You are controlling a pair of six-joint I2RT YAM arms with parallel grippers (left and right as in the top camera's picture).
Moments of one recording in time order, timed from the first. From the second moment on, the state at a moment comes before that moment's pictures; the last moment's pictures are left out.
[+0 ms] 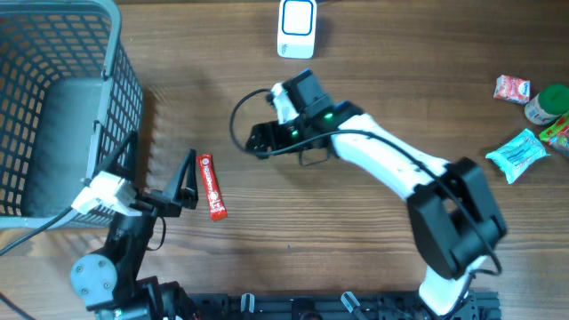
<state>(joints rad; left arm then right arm) 0.23 0.31 0.32 0.30 0.54 -0.39 0.62 1.93 1.32 -0.43 -0.46 0.38</state>
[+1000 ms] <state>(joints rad) 0.23 0.31 0.42 0.27 0.47 -0.39 0.98 2.18 1.37 -0.16 0.00 0.53</state>
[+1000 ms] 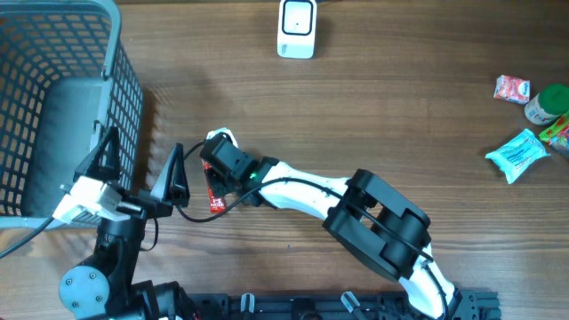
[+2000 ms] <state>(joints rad) 0.23 0.31 0.43 -0.13 0.51 -0.36 0.57 1.98 1.34 -0.78 0.11 0.73</state>
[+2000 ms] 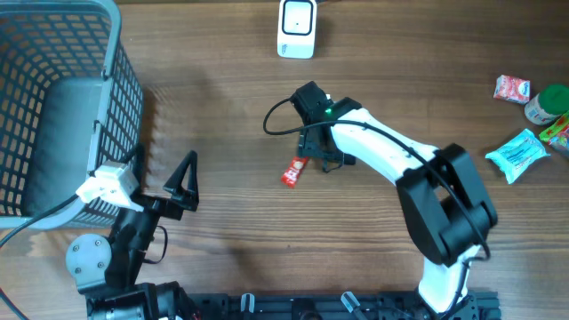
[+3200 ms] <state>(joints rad) 0.23 0.31 0.15 -0.30 0.36 -0.35 0.74 2.07 1.37 -0.79 0.27 1.35</state>
